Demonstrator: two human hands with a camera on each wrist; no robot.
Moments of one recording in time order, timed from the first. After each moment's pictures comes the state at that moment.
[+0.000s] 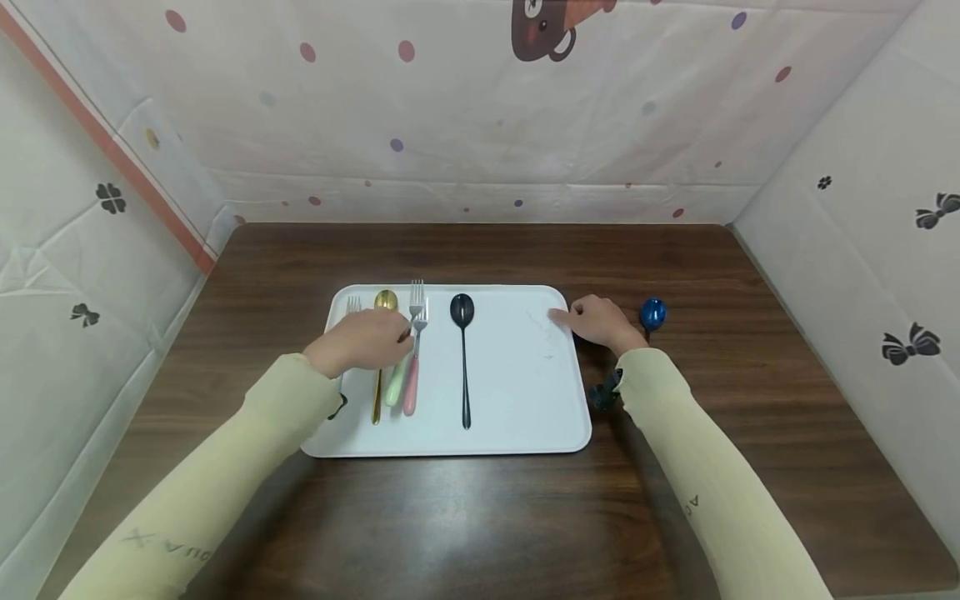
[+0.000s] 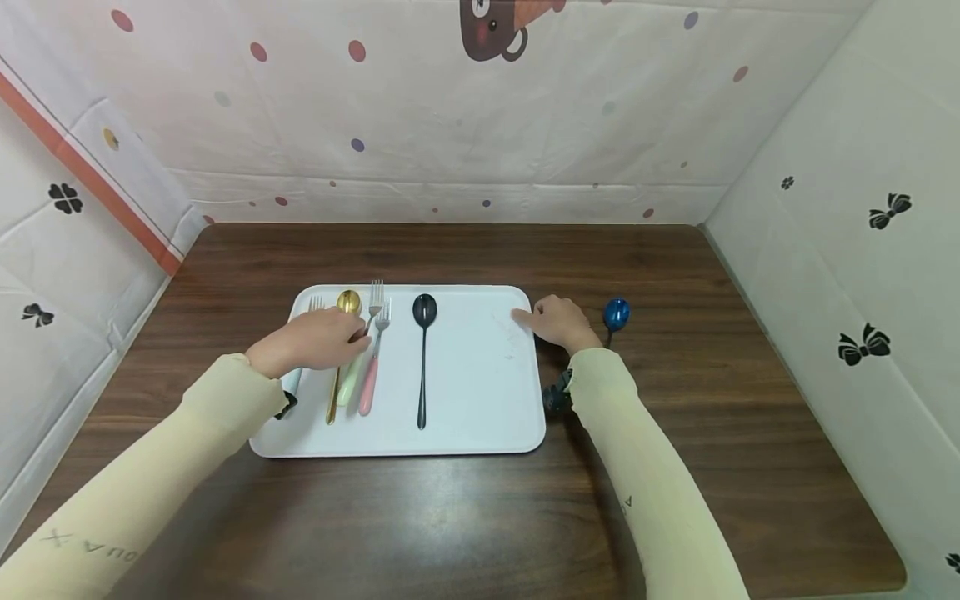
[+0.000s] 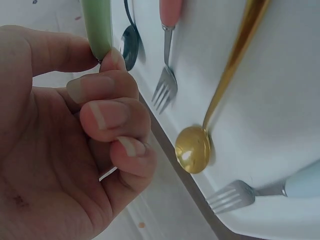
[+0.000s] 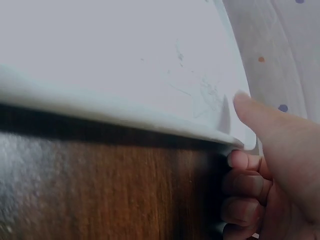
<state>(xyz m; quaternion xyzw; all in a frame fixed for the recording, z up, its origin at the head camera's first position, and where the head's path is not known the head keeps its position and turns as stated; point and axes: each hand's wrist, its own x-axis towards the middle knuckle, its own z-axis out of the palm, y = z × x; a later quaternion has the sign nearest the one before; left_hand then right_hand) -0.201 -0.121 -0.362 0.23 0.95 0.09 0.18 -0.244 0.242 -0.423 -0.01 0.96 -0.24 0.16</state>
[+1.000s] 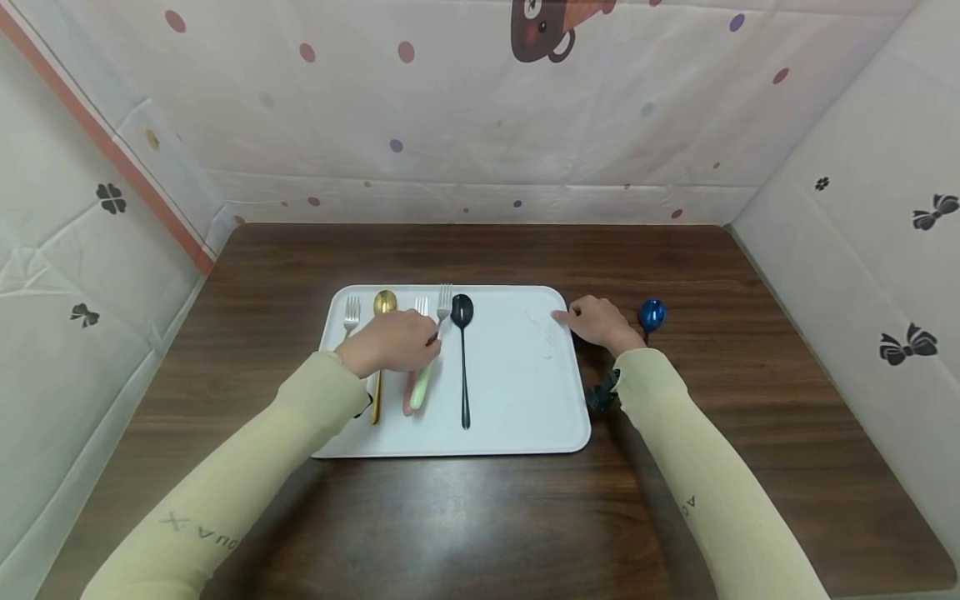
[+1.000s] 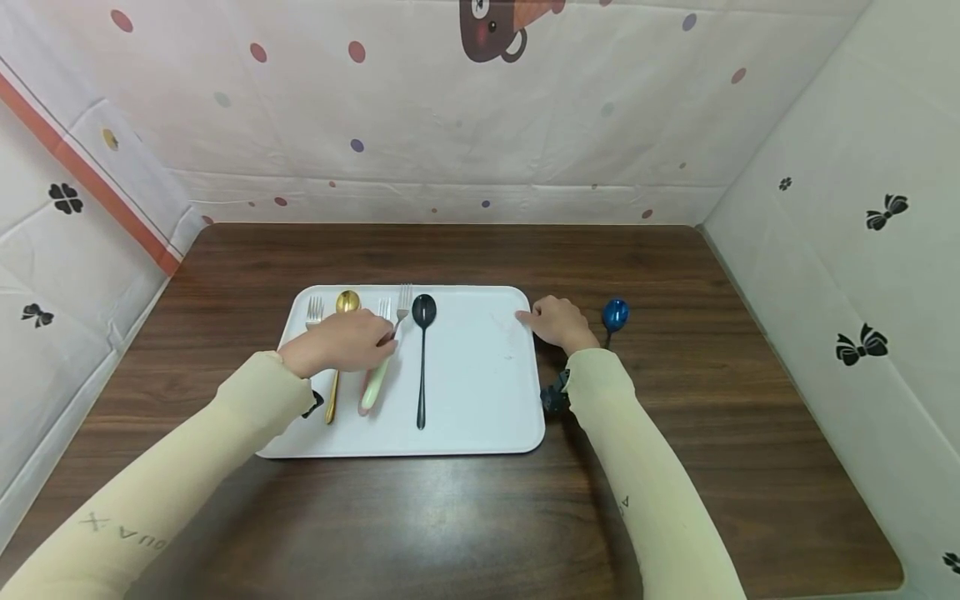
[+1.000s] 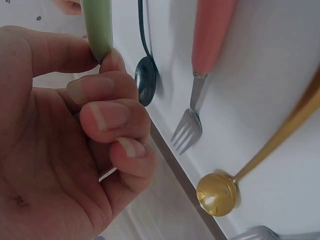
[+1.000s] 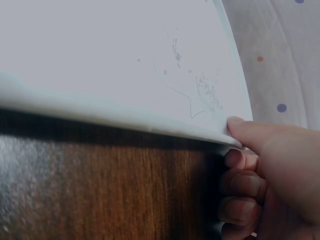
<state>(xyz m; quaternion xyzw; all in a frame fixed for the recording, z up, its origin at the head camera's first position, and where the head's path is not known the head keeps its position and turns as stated) -0.202 -0.087 -0.366 0.27 0.95 0.05 0.15 -0.244 0.241 -0.421 -0.01 0.96 -0.22 0.16</state>
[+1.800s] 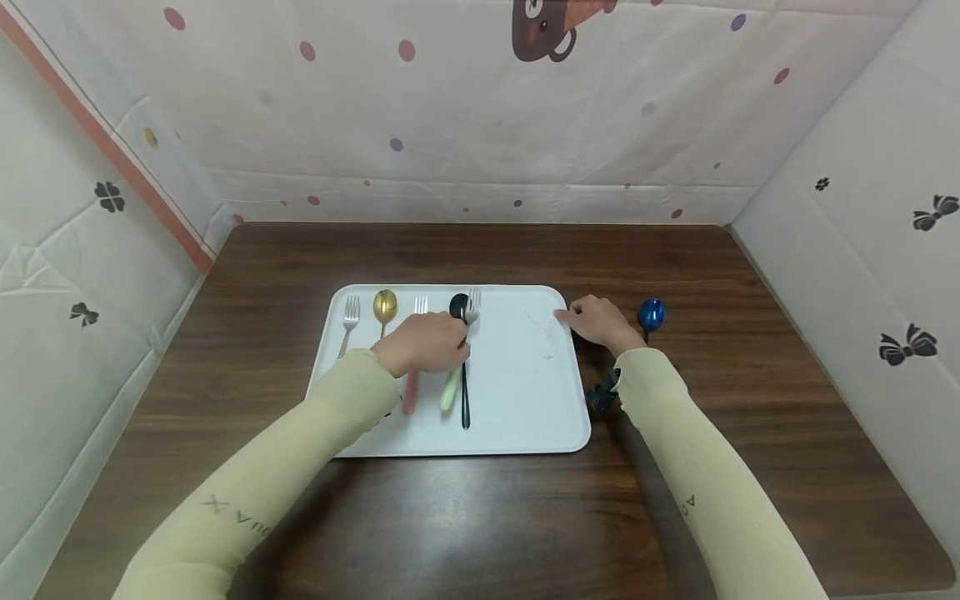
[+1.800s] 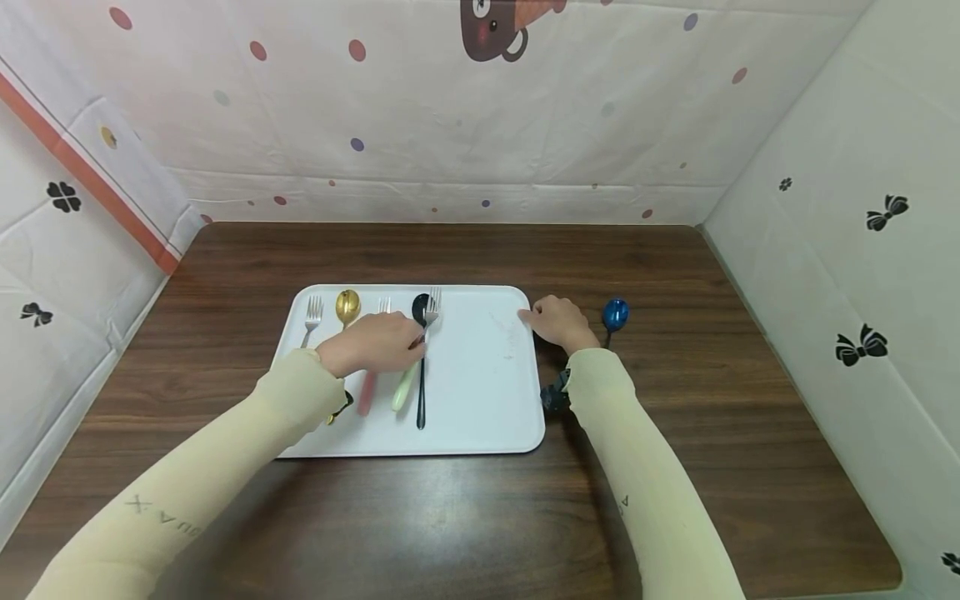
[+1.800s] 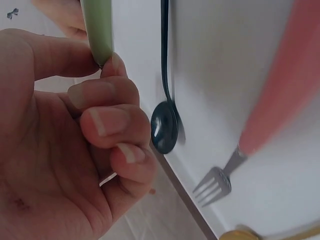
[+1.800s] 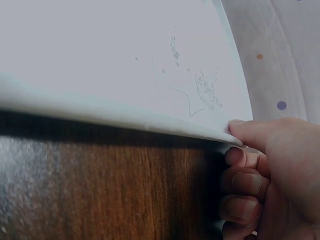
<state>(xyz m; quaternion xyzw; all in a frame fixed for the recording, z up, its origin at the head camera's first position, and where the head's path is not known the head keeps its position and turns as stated) -0.202 -0.050 -0.369 0.27 0.95 0.06 0.17 -0.242 0.241 -0.418 0.01 0.96 -0.23 0.18</state>
